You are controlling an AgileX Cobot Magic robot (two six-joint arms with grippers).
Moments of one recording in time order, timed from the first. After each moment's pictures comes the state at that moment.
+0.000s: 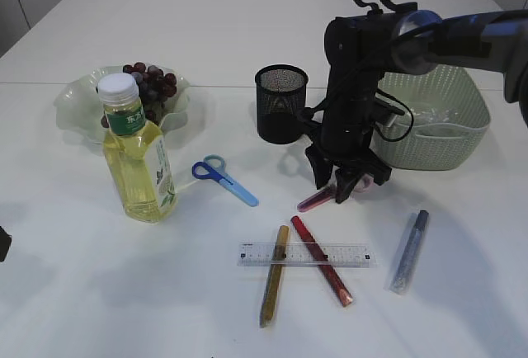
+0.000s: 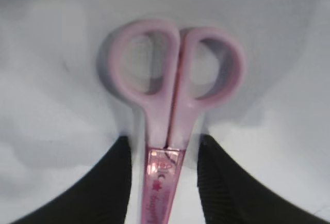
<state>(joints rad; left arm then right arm) -0.17 1.21 -0.76 -0.17 0.89 -0.13 0.34 2.39 -1.94 0.08 1.21 1.19</state>
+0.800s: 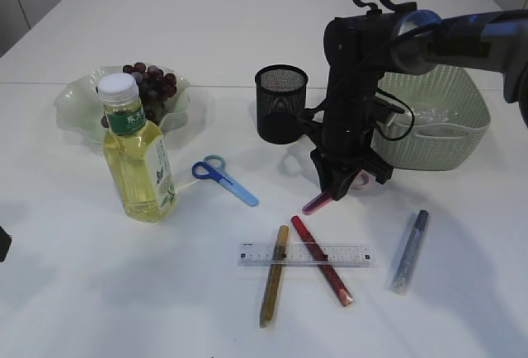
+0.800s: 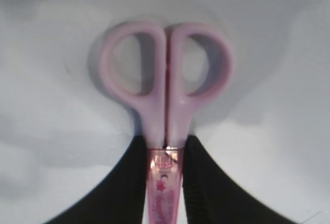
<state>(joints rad) -0.17 1.21 -0.76 -0.17 0.89 -0.13 0.34 2.39 -1.94 0.06 1.21 1.17</state>
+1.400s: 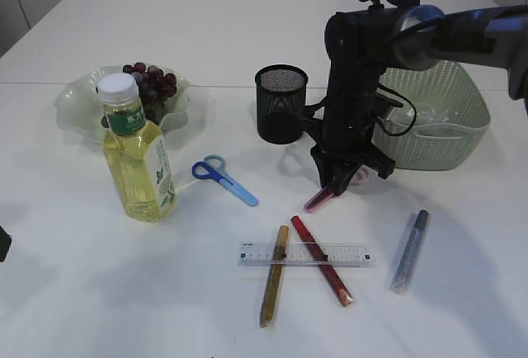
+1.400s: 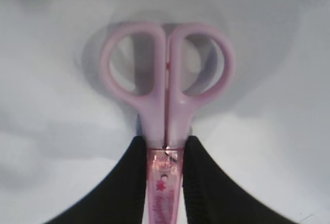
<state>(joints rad) -0.17 1.21 -0.76 -0.17 0.89 -0.13 0.34 2.39 -1.94 0.06 1.21 1.11</state>
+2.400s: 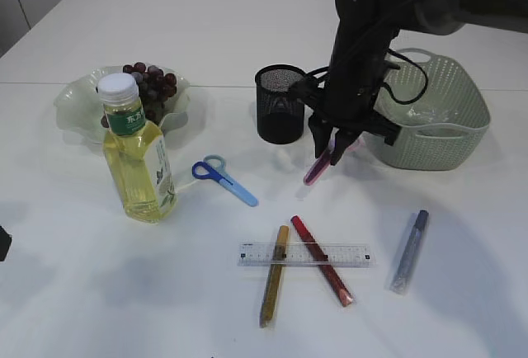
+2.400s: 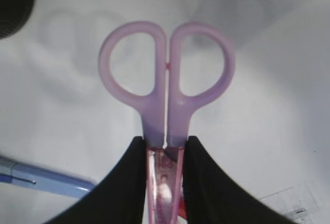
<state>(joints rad) -0.17 1.21 -0.76 -0.17 0.89 -0.13 0.34 2.27 -1.94 0.09 1.21 0.90</state>
